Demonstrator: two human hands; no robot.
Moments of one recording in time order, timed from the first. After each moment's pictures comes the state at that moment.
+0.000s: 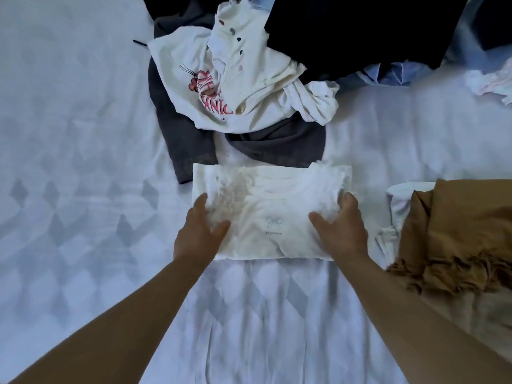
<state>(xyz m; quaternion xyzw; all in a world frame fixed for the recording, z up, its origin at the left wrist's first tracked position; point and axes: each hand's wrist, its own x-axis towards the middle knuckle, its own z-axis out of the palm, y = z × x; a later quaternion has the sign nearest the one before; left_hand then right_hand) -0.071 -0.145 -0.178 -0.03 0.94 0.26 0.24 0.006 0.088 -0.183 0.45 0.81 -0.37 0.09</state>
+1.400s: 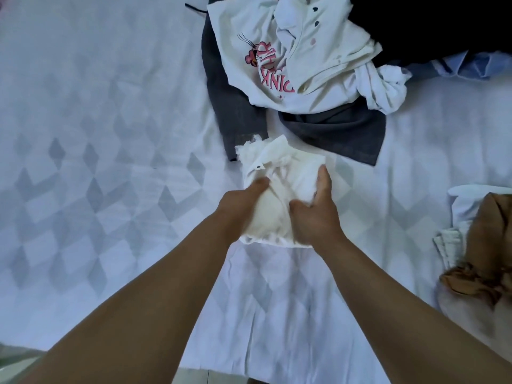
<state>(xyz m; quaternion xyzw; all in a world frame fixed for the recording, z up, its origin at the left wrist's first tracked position) -0.107 -0.158 -0.157 -0.33 0.70 0.50 0.39 -0.047 -0.033 -0.171 0.36 0.75 -0.54 0.13</state>
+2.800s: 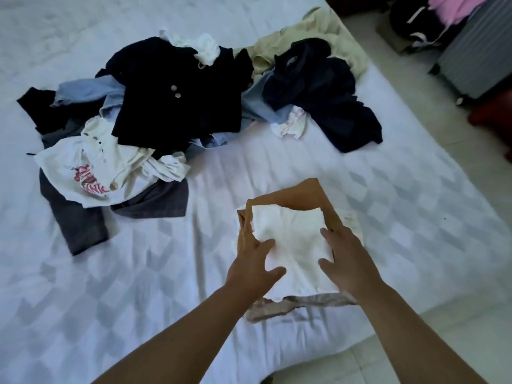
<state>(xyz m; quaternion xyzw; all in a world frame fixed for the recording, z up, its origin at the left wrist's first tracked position) 0.102 0.139 -0.060 0.33 0.85 0.23 0.33 0.224 0.300 -0.038 0.34 0.90 -0.22 0.14</state>
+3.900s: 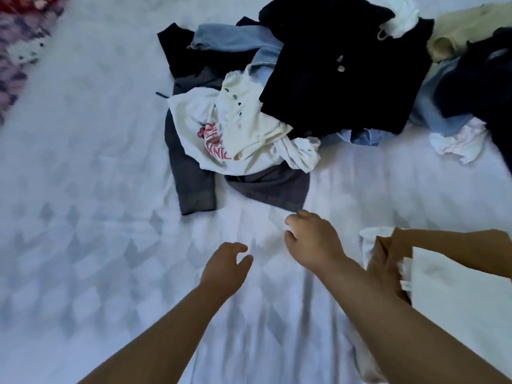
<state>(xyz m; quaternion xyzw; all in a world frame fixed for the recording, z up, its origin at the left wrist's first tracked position) -0.054 -0.081 -0.122 0.01 0.91 0.27 0.33 -0.043 0.104 -0.094 0.07 0.97 -0.18 0.17</state>
